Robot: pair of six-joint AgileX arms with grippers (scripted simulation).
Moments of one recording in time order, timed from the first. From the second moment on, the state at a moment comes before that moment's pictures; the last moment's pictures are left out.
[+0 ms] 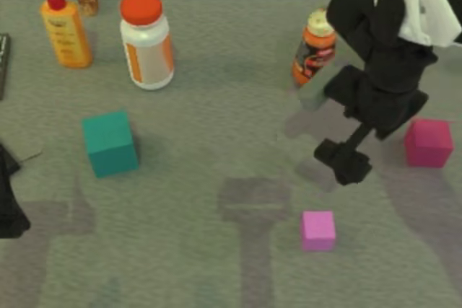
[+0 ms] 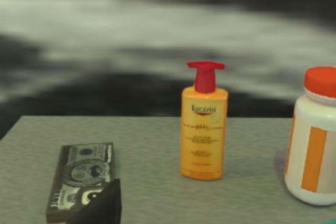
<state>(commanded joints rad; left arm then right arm) 0.00 0.00 0.00 0.00 0.00 0.00 0.44 2.02 1.52 -1.09 -0.01 -0.41</state>
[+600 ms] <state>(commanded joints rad) 0.00 0.00 0.00 0.00 0.00 0.00 0.13 2.12 1.67 -1.12 0.00 0.21</state>
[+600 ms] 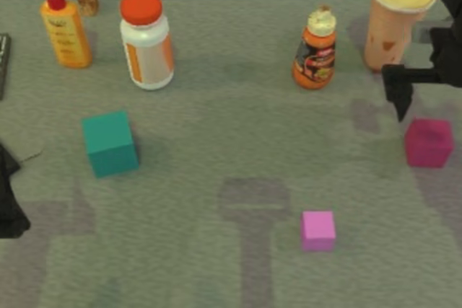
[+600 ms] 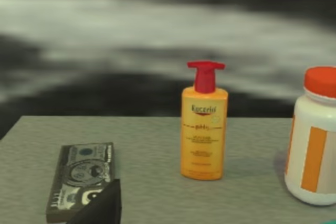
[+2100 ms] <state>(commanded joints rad) 0.00 0.00 0.00 0.00 0.00 0.00 0.12 2.25 1.50 -0.82 0.00 0.23</state>
